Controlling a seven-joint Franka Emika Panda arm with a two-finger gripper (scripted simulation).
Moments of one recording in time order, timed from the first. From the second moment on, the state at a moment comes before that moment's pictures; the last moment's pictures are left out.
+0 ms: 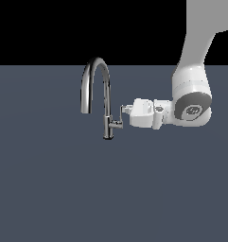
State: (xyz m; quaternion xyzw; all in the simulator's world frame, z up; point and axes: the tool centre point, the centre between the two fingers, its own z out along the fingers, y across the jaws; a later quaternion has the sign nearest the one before) arm 0.052 -0.037 0.128 -0.44 0.56 0.43 0.56
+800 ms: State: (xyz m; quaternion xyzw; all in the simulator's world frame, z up) arm 0.014 -0.023 0.136 -0.44 0.56 0.43 0.56
